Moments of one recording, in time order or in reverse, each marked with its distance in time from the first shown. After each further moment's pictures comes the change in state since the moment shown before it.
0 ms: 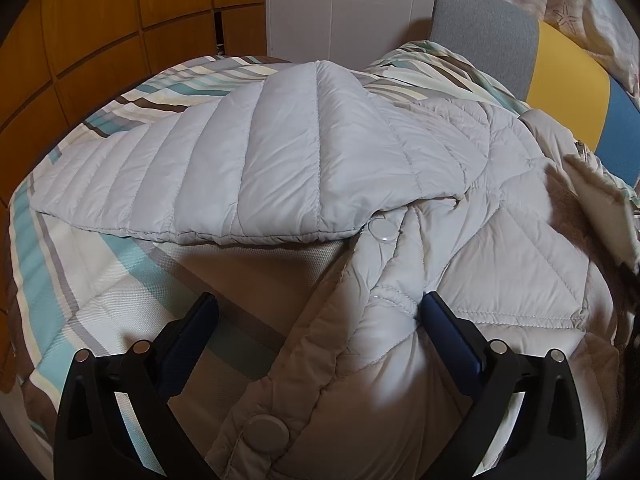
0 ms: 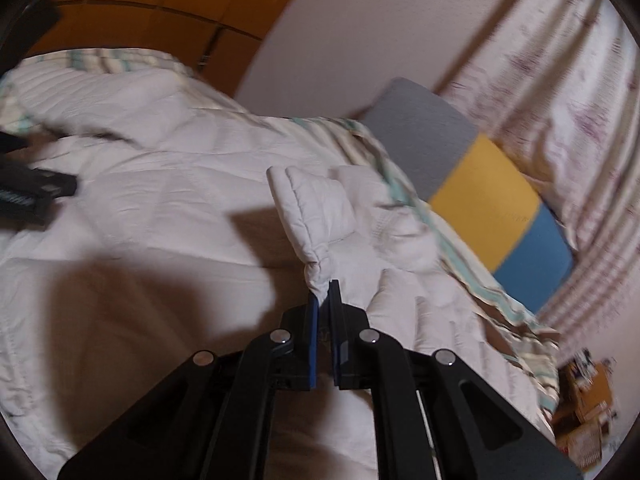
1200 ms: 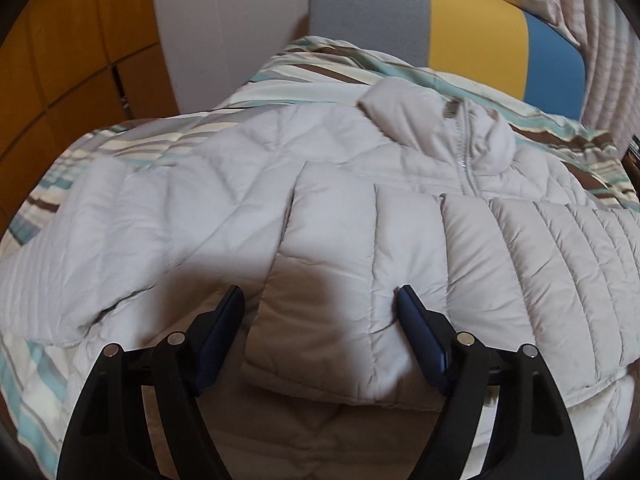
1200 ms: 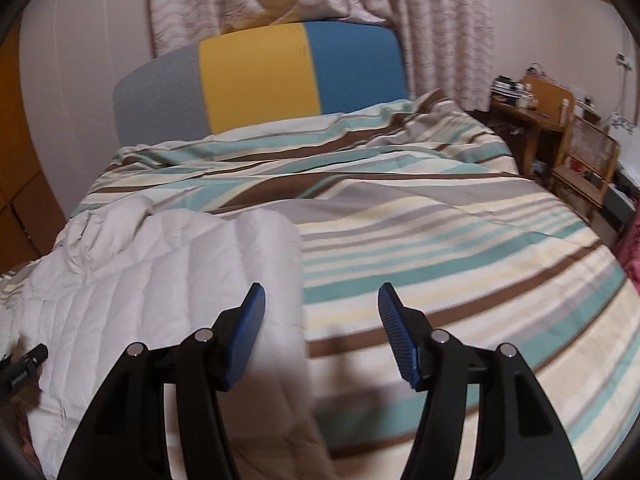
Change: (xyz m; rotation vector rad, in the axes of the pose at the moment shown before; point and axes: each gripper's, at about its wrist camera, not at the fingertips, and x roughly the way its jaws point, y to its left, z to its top) left arm 0.005 -0.145 0.021 0.254 -0.035 -0.136; right arm -0.034 -0.247 -0.148 0.962 0.216 -0.260
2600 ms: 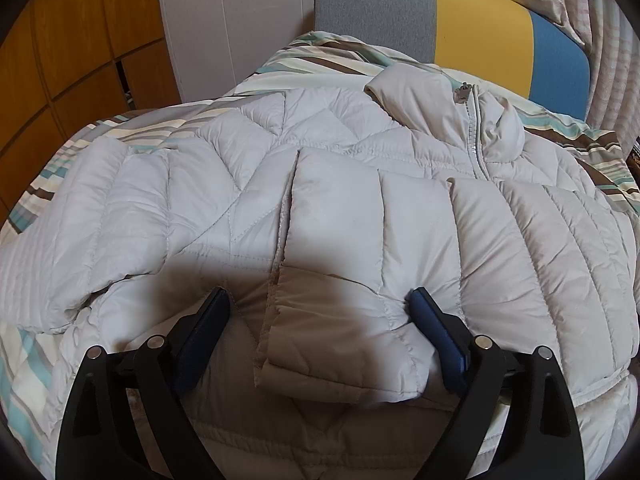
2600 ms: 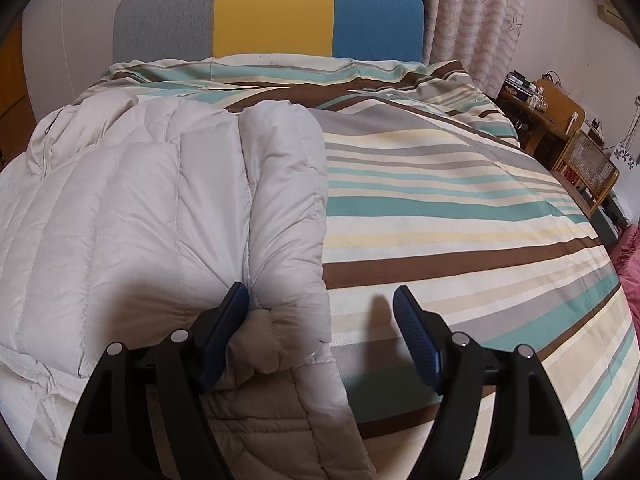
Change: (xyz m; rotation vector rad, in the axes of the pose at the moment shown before) left arm 0.012 -0.004 -0.006 -0.003 0.012 0.002; right arm 0.051 0.026 -0.049 -0.148 0.170 -0.114
